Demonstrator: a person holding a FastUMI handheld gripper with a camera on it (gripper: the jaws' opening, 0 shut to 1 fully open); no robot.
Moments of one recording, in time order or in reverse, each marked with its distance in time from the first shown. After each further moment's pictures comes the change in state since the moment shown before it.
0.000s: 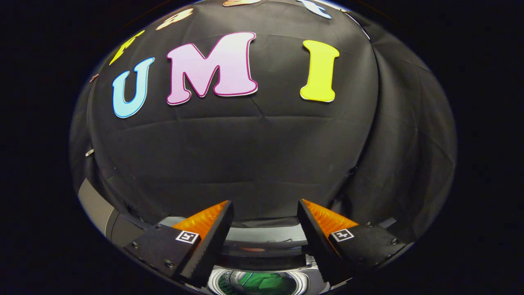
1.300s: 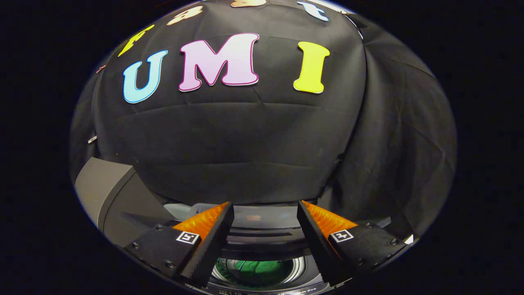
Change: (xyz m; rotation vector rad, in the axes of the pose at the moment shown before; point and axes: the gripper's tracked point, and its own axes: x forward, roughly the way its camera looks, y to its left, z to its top) arm -0.054 -0.006 -0.048 -0.030 0.074 -0.045
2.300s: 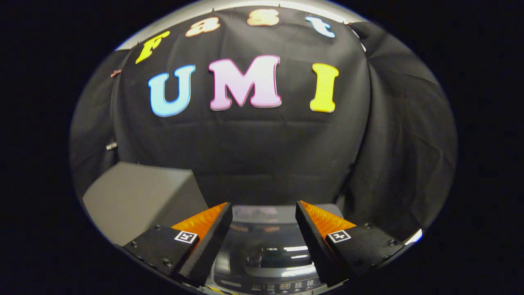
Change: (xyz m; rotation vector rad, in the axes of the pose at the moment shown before) arm -0.094 0.074 0.090 0.033 -0.244 0.112
